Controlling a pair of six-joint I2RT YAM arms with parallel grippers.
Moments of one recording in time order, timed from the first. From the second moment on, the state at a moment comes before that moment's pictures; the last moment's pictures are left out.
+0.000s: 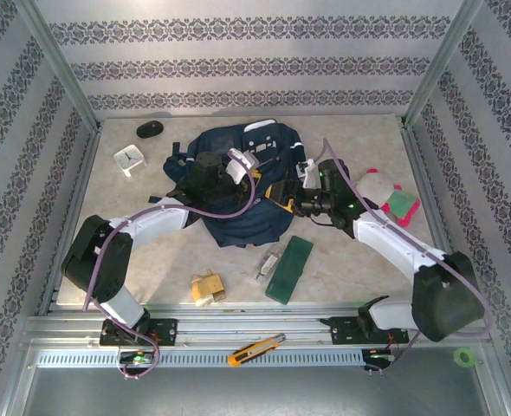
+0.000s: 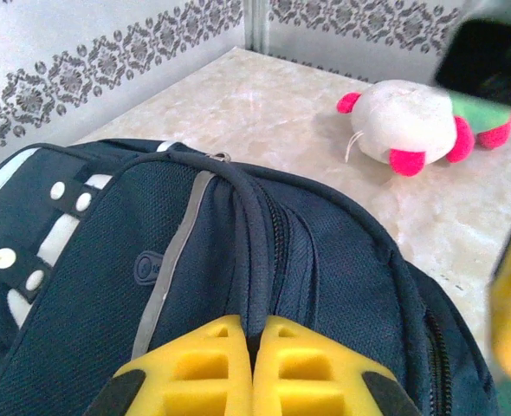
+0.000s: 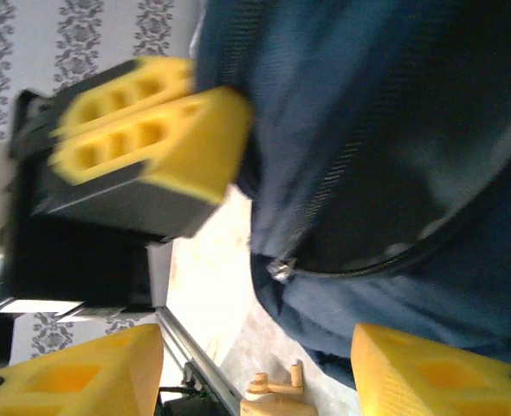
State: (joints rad) left arm -0.50 1.63 1.00 0.29 0.38 0.15; right arm 0.41 1.36 0.84 -0.07 -0.67 0.90
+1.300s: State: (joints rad) left arm -0.47 1.33 0.91 0.13 0.43 0.06; right arm 0.41 1.50 0.89 0.23 -0.62 1.23
